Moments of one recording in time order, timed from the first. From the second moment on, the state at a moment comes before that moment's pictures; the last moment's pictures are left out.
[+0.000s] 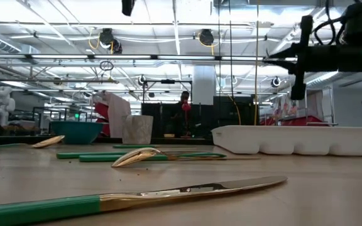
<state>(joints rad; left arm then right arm) 0.02 1.17 1.03 0.04 -0.13 -0.43 -0.33 0.81 0.03 0.98 0.22 1.31</state>
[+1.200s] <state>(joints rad) 0.07 1.20 1.03 -0.05 -0.13 -0.48 -0.24 1.32 0.91 -1.05 0.29 1.02</state>
